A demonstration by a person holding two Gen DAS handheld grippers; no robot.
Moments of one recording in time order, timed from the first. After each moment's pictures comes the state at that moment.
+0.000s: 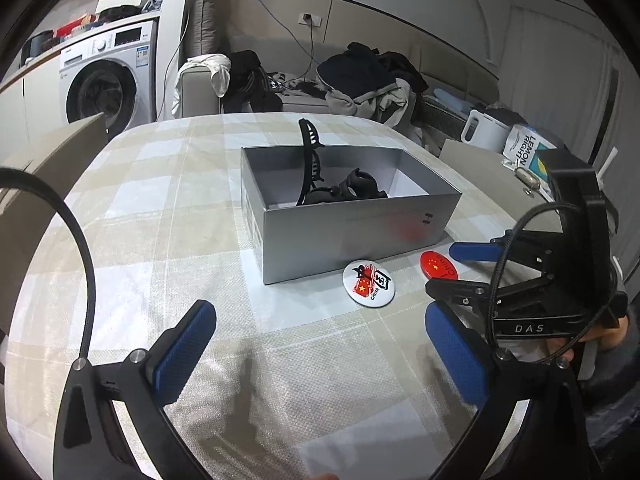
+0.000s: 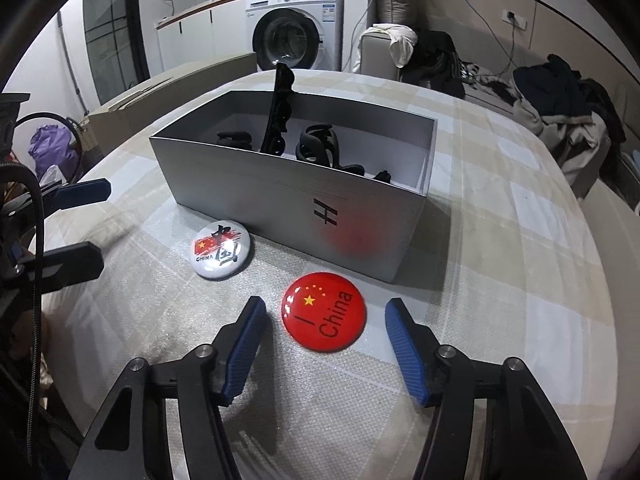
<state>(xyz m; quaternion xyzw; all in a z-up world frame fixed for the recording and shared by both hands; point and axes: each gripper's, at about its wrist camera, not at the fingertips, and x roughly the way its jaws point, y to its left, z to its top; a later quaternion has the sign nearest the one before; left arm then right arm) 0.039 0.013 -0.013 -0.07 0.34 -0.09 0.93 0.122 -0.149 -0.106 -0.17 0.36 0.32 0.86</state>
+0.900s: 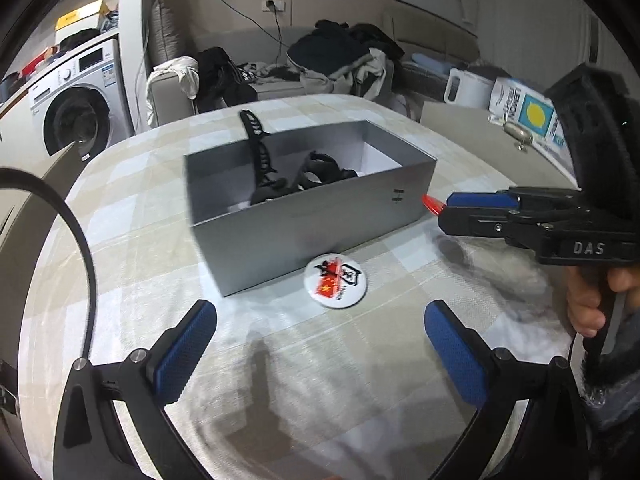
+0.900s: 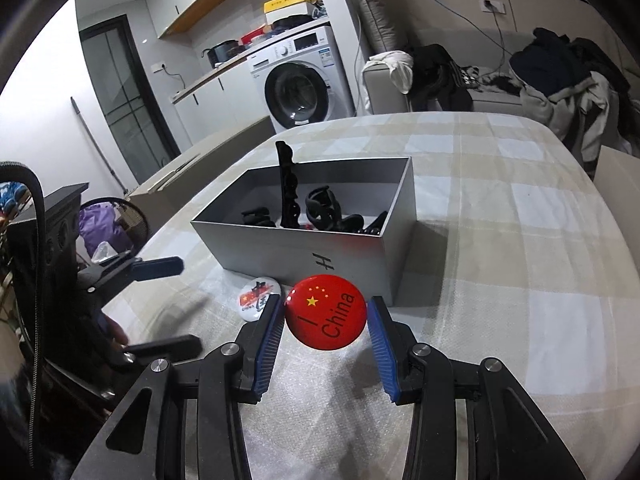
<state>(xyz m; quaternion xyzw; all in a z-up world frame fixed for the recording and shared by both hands) 0.059 -0.023 -0.015 0.02 0.38 -0.11 0.92 0.129 -0.193 -0.078 -0.02 0.33 0.39 0.86</state>
